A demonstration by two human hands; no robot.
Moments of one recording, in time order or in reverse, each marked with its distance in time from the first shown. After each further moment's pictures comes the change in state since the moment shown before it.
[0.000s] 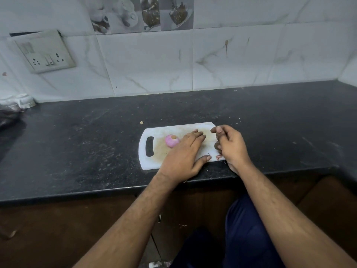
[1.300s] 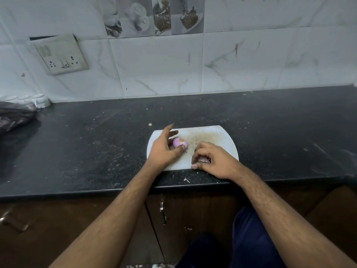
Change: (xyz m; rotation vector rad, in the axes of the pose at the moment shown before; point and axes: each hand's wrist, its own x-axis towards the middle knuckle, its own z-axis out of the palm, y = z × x) left_hand -0.012 -0.065 -0.024 -0.662 0.163 -0.557; right_hand -0.002 0.005 0.024 -0.574 -0.650 -0.414
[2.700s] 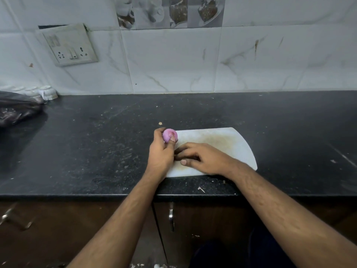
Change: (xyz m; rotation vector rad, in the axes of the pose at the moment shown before) left_hand 0.003 -0.015 -0.016 -0.095 0.328 -0.153; right_hand 0.070 -0.016 0.029 -0.031 -0.228 -0.144
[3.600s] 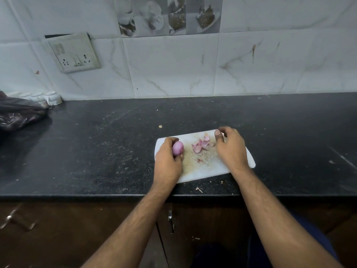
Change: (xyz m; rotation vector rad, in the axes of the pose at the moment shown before) left_hand -0.035 0.010 0.010 0.221 0.009 0.129; right_hand -0.025 0.006 -0.021 0.016 0.814 0.622
